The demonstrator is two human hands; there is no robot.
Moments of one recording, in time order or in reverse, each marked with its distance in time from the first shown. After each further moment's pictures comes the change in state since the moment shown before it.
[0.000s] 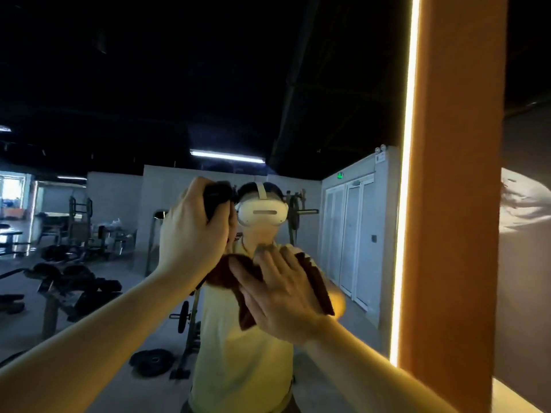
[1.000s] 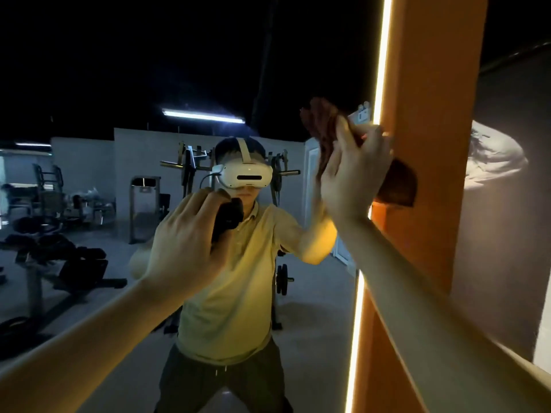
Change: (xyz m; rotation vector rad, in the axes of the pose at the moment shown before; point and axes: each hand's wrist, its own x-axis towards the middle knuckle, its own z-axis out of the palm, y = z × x) left_hand -0.078 -0.005 0.028 0.279 -0.249 0.343; right_hand 0.009 0.117 -0.068 -0.315 0.365 0.724
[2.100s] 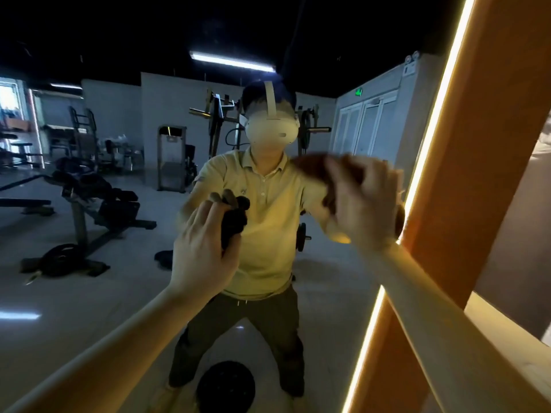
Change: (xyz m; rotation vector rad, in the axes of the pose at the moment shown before) left_hand -0.121 -0.015 0.008 -0.095 -0.042 -0.297; right_hand -0.130 0.011 -0.016 0.101 -0.181 -0.427
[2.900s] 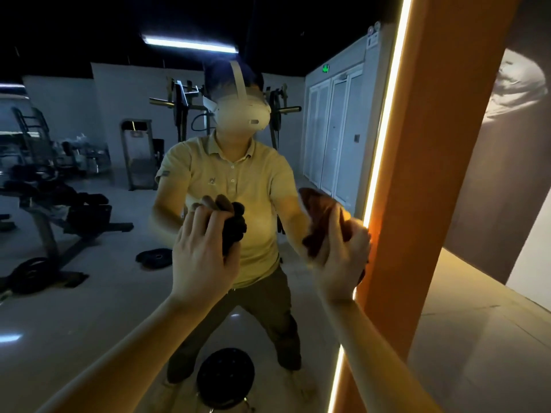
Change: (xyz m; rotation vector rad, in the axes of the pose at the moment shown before) left_hand -0.024 0.008 0.044 0.027 -0.015 0.155; right_hand -0.134 -0.055 -0.025 0.037 -0.060 0.574
